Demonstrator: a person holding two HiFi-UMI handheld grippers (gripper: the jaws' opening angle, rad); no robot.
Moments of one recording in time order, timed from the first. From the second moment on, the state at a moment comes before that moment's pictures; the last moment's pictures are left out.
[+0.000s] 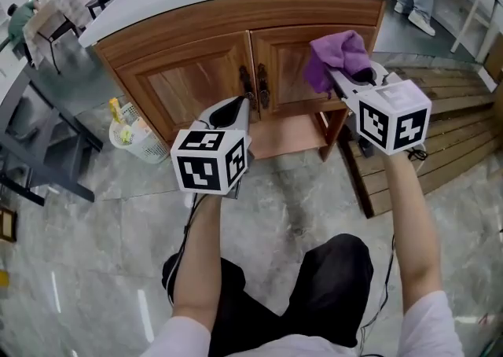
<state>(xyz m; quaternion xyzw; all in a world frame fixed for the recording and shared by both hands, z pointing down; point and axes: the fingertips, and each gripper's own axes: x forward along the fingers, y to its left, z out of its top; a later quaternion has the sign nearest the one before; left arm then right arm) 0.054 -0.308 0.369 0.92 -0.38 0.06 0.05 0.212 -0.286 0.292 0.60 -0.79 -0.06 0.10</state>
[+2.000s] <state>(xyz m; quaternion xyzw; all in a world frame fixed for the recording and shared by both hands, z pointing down) -0.127 -0.300 0.389 0.84 -0.54 0.07 0.07 -0.087 -0.349 0.372 0.42 -0.90 -0.07 0.05</state>
